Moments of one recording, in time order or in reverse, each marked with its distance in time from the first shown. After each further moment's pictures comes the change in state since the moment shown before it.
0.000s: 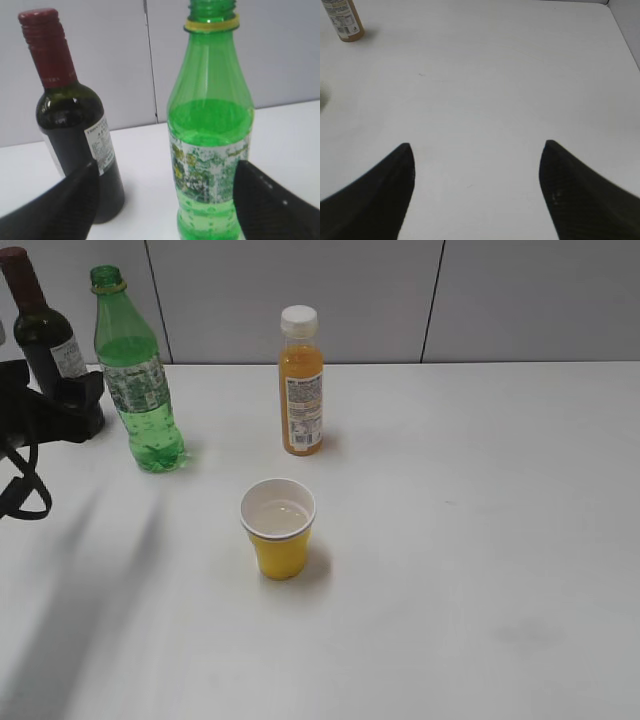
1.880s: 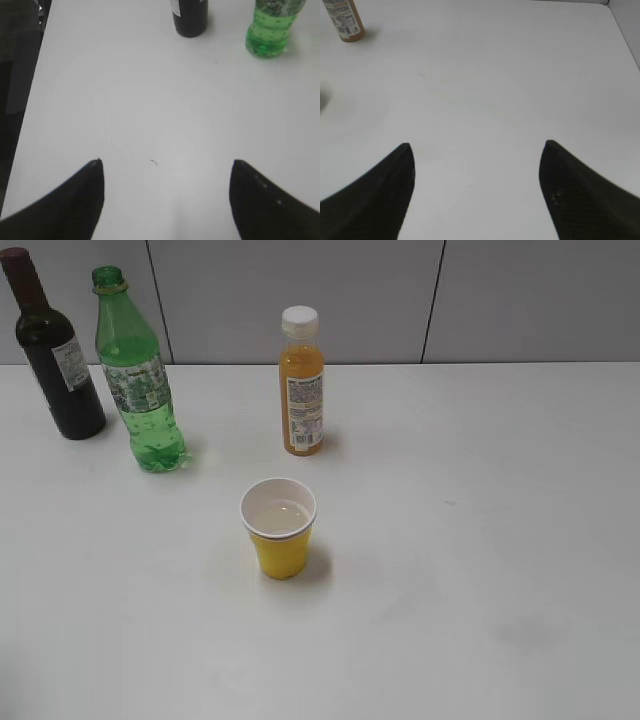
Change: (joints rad) left arm 0.247 -0.882 -0.191 0.393 1.659 -0.237; right arm 0.000 0.000 0.000 0.000 0.000 0.000
